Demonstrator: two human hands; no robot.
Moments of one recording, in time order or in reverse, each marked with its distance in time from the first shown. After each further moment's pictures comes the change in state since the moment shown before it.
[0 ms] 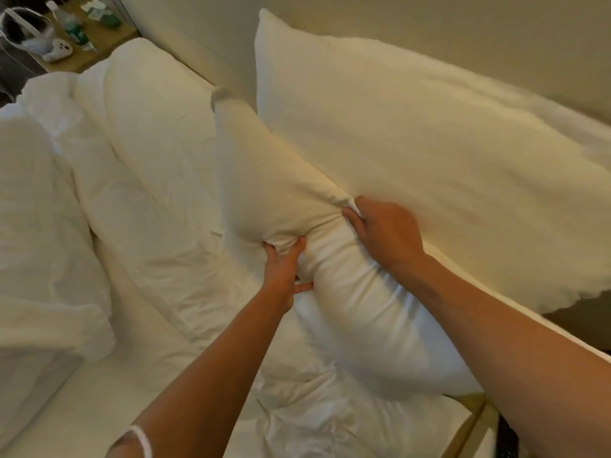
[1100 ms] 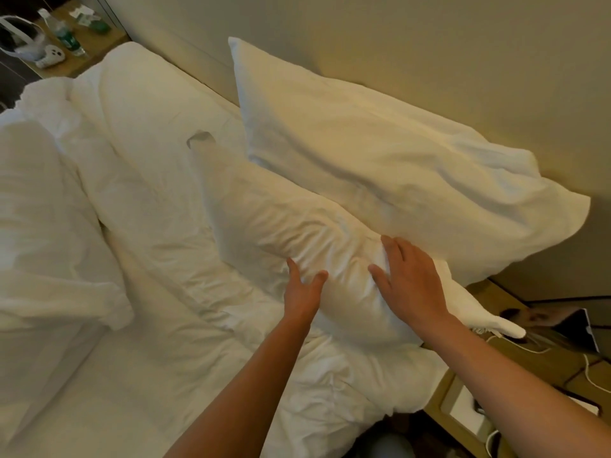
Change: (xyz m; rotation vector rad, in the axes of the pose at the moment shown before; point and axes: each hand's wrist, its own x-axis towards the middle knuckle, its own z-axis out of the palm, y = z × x) left_hand -0.088 -0.090 -0.010 0.387 -0.006 0.128; right_hand -0.175 -0.006 -0.041 -0.106 -0.230 0.283
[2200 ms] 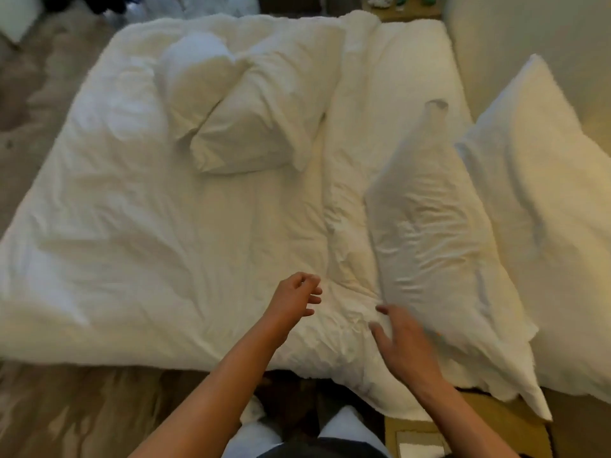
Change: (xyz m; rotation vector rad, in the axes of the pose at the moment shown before) left_hand -0.295 -0.139 -0.067 -0.501 0.461 -0.066; right_hand -0.175 -0.037 -0.022 0.204 -0.582 -0.589
